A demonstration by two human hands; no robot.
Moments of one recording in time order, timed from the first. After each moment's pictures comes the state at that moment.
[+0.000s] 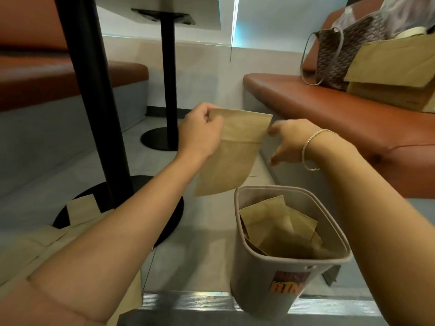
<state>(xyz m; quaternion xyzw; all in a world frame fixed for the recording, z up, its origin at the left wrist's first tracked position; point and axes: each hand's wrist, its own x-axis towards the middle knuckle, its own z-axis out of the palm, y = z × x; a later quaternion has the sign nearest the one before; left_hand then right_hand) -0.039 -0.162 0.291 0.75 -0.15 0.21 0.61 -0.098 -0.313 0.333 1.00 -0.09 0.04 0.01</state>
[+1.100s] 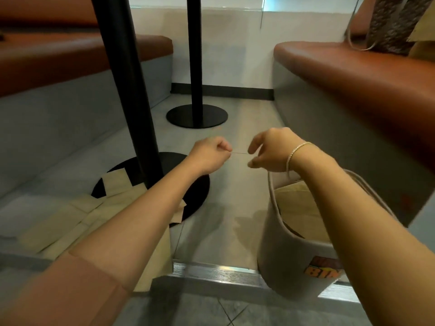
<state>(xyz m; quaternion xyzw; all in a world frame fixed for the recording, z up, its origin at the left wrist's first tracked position) -0.008 -0.115 0.206 0.90 -0.13 -0.02 0.41 -0.070 -0.252 0.261 1.00 0.02 -0.02 -0.10</state>
